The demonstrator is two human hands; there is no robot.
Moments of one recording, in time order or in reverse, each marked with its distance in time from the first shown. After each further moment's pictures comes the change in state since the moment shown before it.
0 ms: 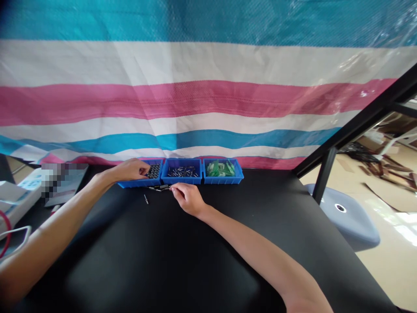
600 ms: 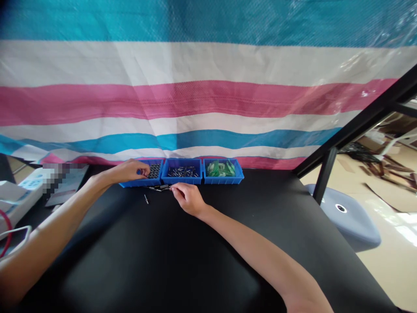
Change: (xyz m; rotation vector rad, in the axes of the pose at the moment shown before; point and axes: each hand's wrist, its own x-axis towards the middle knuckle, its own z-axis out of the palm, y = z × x) left_hand -0.008 -0.001 -0.003 -0.101 -0.021 0.065; right_hand 0.000 0.002 0.001 0.005 0.013 -0.007
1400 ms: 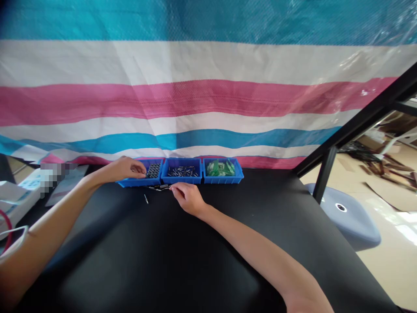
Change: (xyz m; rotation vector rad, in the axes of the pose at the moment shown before) left_hand -0.011 0.003 -0.011 -0.170 0.038 -0.196; right_hand 0.000 0.001 0.001 0.001 0.013 -0.004
